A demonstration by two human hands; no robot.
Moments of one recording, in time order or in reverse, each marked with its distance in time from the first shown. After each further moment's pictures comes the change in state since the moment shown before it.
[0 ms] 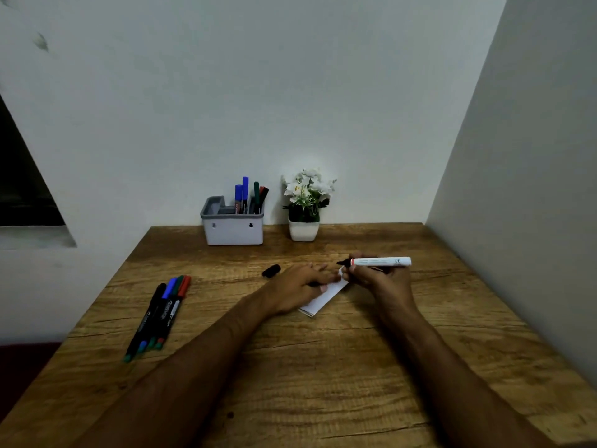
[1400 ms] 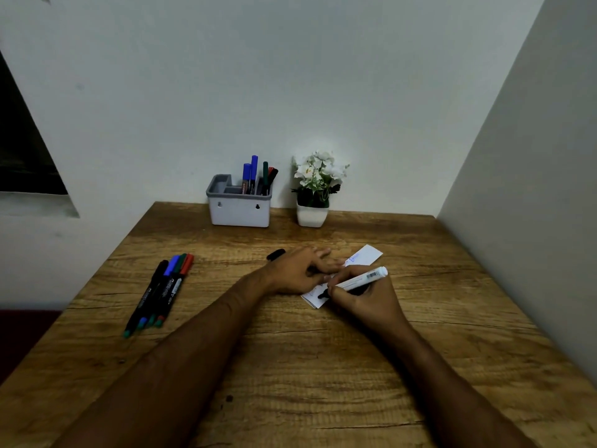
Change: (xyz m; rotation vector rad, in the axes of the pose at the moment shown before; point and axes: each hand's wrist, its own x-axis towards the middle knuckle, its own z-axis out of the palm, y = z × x) left_hand -0.001 -0.002 -0.011 0.026 -0.017 0.015; right_hand -0.032 0.005 0.024 -0.467 -0.285 -0.180
